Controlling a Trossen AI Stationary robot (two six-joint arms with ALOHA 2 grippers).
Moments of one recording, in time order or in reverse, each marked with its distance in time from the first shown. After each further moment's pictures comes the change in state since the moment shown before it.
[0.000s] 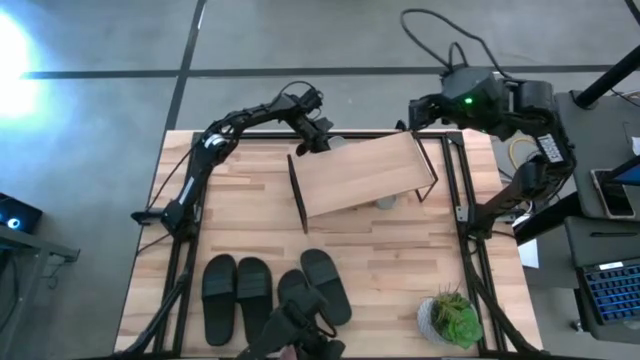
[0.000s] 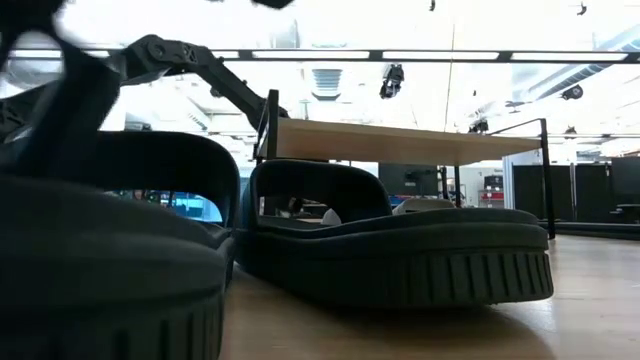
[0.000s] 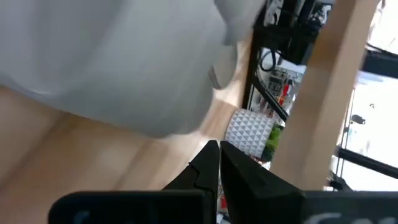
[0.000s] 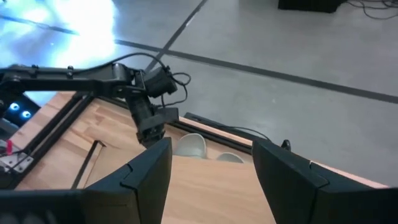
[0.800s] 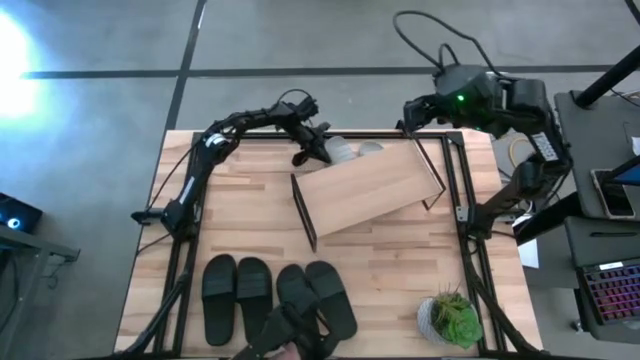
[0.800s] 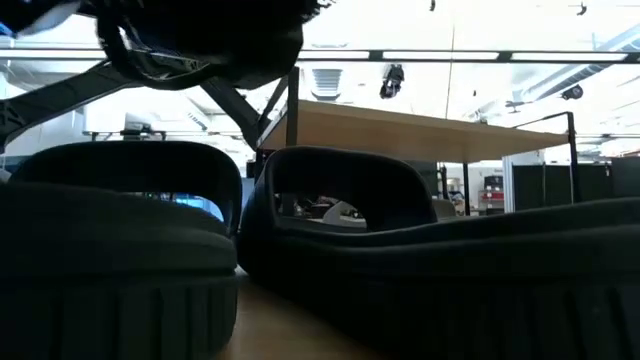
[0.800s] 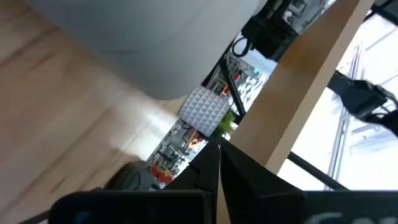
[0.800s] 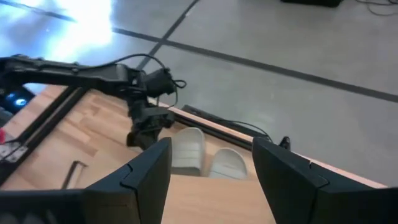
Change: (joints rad) left arm 0.016 0.021 -0.120 0.108 0.231 -0.267; right arm -0.029 0.025 0.000 0.002 -0.045 -0.036
